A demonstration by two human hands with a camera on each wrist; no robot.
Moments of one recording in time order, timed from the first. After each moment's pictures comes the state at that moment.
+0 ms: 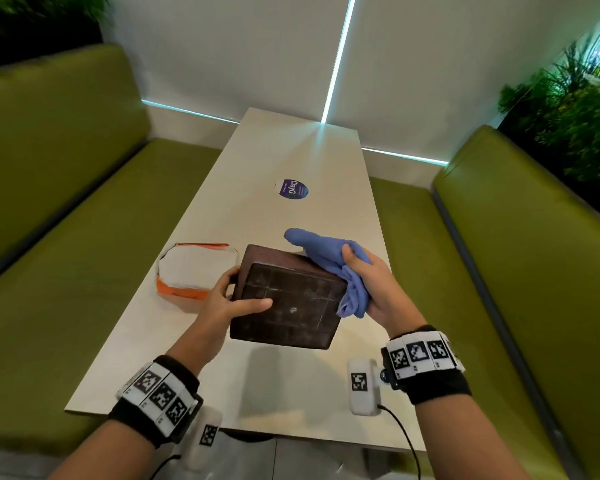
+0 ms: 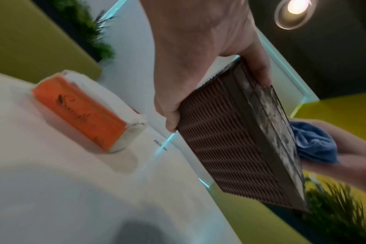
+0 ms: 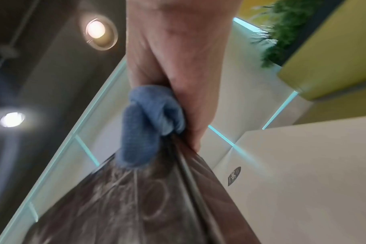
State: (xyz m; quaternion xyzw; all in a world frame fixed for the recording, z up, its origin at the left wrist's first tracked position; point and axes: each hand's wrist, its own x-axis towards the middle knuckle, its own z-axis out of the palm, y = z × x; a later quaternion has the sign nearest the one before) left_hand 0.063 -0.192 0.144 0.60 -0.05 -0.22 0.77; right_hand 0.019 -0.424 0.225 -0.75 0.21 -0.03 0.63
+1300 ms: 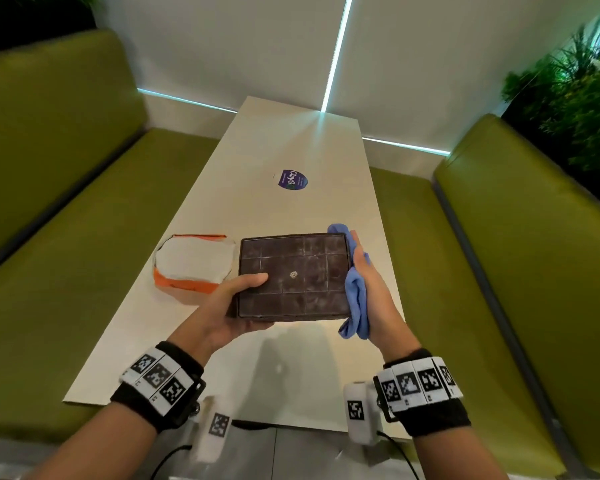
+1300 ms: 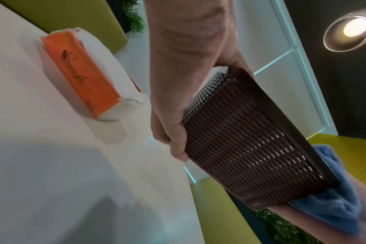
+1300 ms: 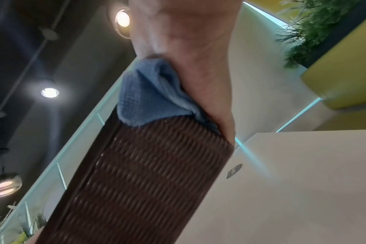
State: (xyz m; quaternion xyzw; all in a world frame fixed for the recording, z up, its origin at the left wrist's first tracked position) left_hand 0.059 -0.204 0.155 0.49 0.06 -0.36 0.79; right_hand -0.012 -0.416 0.192 -0.63 0.19 -0.04 0.75
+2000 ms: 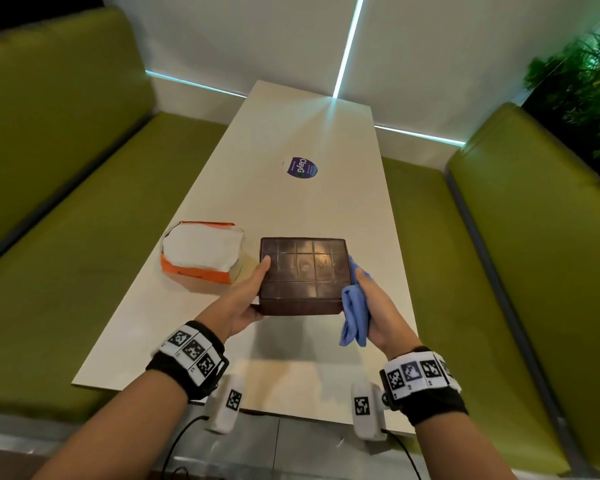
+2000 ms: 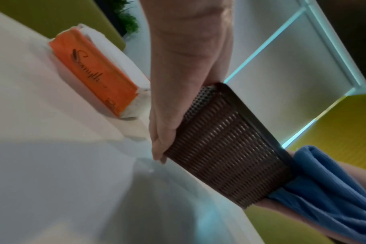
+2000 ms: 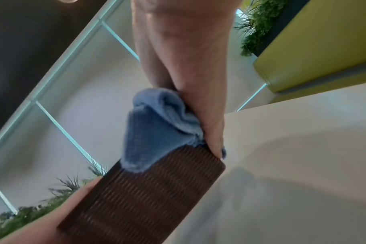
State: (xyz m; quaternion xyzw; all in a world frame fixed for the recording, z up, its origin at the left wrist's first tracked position) left_hand 0.075 -0.225 0.128 0.55 0.10 -0.35 0.75; right_hand 0.008 -0.448 0.125 -0.58 0.23 -0.01 0.78
